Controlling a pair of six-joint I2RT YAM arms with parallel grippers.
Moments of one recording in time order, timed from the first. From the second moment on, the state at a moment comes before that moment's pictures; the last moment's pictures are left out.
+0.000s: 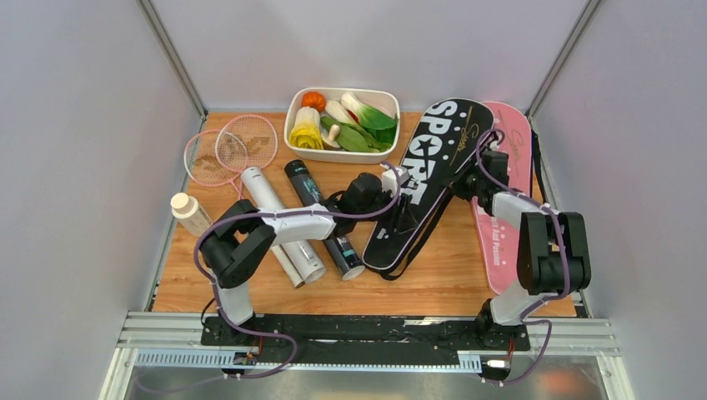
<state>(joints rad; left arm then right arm) -0.89 1.84 1.04 0.33 0.34 -0.46 -0.01 1.64 0.82 0.16 -0.30 0.76</state>
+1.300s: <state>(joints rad) -0.53 1.24 1.24 -0.45 -0.21 -0.44 0.30 1.39 1.70 -0.66 -0.03 0.06</state>
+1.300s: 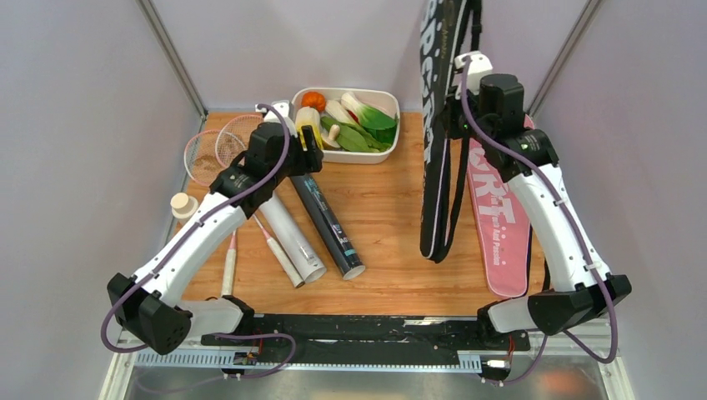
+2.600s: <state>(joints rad) -0.25 1.64 1.88 -0.68 -0.21 -0.69 0.67 1.20 1.23 -0.42 0.15 -0.45</state>
